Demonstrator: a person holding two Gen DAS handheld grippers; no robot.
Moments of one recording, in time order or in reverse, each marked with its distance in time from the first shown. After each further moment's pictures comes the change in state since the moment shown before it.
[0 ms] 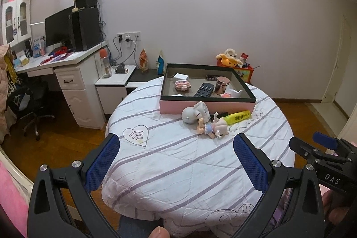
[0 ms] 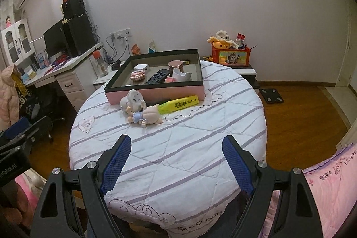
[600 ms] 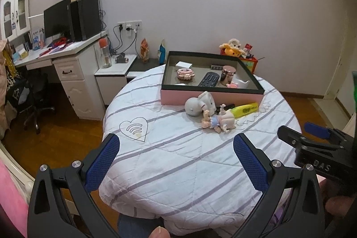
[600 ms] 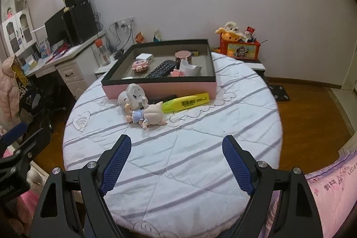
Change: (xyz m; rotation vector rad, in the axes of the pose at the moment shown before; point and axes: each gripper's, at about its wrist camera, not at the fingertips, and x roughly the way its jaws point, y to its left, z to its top) left arm 0.039 0.004 -0.003 -0.011 0.073 0.014; right arm 0.057 0.009 0.015 -0.040 0.084 0.029
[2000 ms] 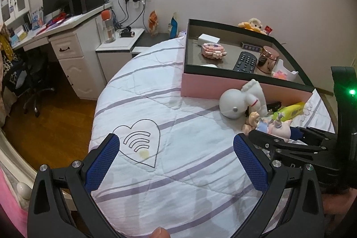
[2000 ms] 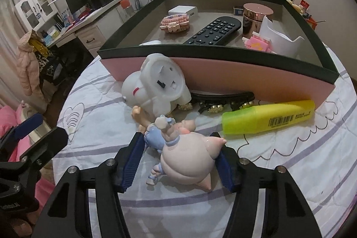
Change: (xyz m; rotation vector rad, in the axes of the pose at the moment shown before) left arm 0.130 0.036 0.012 -0.044 0.156 0.037; right arm 0.161 0.042 0.029 -0.077 0.243 0.244
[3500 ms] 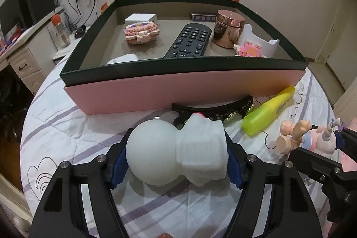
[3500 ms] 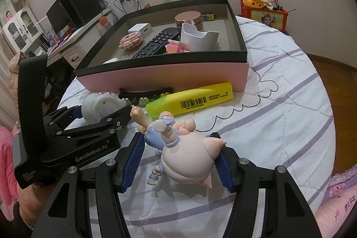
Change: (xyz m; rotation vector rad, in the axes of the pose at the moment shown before) left arm 0.082 -0.091 0.020 0.180 0.106 -0.150; right arm -0.050 -0.065 -0.017 0.111 -0.061 -0.071
